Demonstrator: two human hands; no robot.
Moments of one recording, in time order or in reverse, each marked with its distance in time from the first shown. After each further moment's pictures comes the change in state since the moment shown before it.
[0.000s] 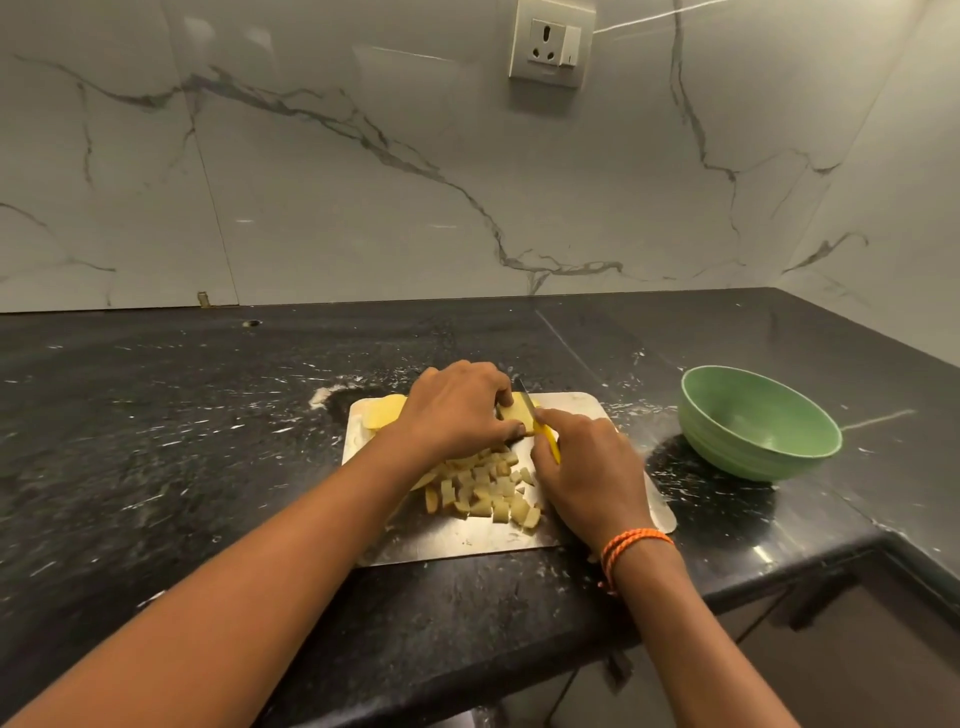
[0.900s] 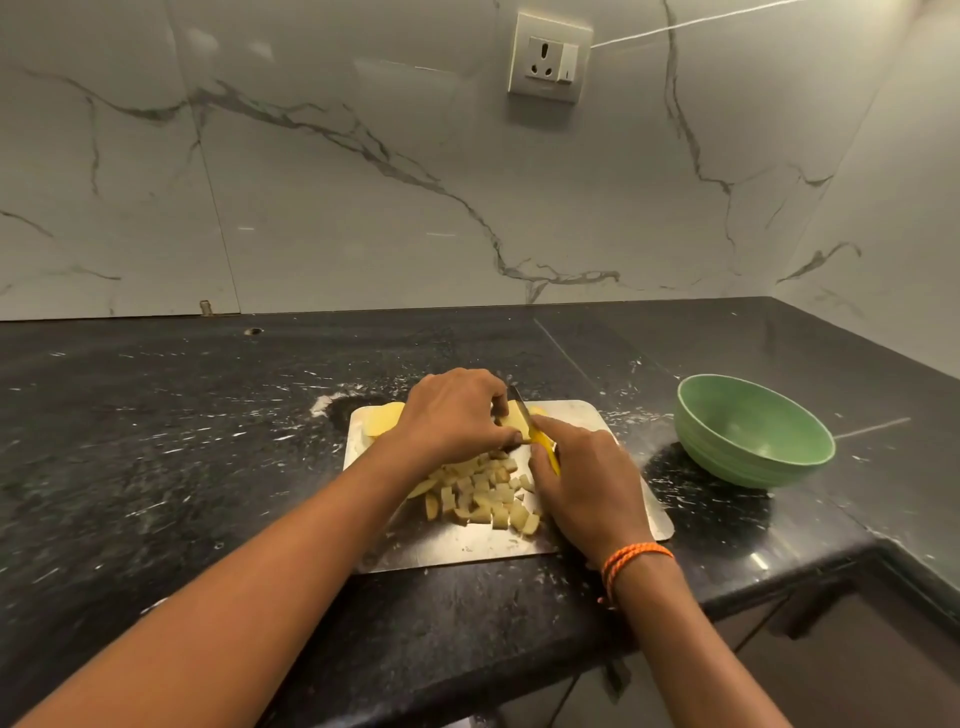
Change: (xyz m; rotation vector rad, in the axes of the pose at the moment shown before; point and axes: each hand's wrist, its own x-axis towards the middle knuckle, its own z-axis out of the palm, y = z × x) left_hand -0.002 0.000 -0.006 -0.007 -0.003 -0.031; right_hand -0.007 -0.004 -0.006 0.068 0.013 -0.041
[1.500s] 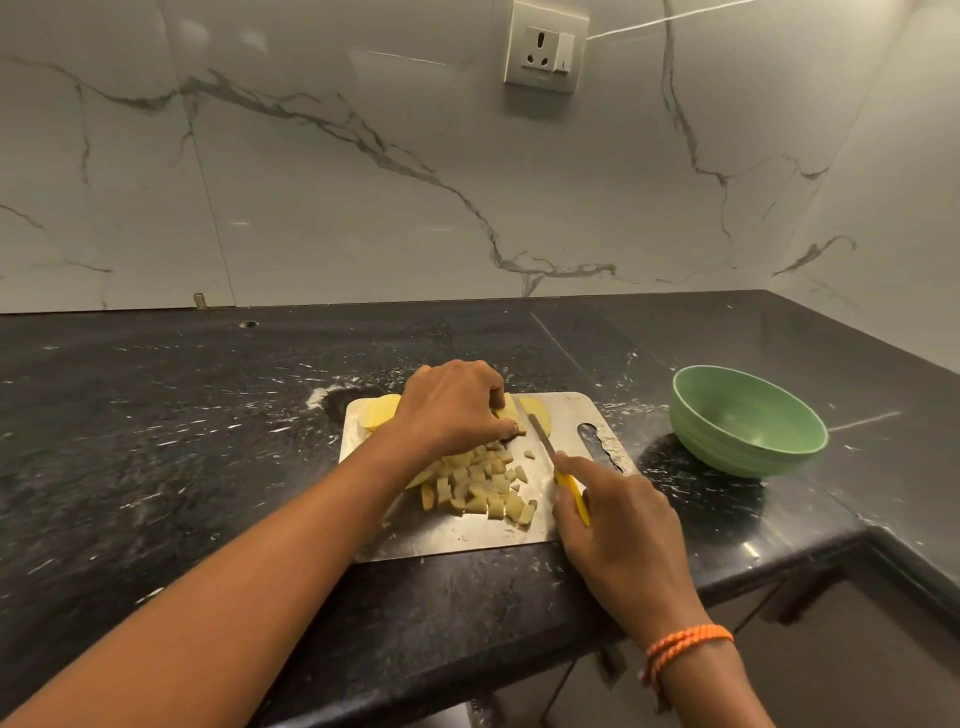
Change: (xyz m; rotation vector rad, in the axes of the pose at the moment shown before) left_hand 0.001 -0.001 0.006 -0.010 0.039 -0.016; right_hand -0.055 0.010 -0.018 -0.032 0.046 0.018
